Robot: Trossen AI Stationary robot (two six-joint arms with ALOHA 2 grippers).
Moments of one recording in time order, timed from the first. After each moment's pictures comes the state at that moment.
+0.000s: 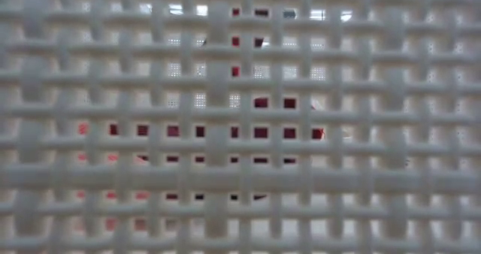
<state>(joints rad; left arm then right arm) -0.33 1.60 1.41 -0.46 -0.14 -0.05 0.64 0.91 0.96 -0.52 0.91 0.49</state>
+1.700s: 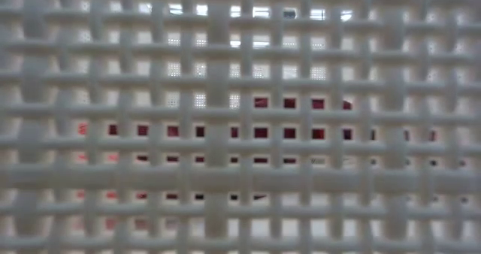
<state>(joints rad) 0.15 1.34 1.40 -0.57 0.09 0.24 0.45 0.95 0.93 -0.92 0.84 0.60</state>
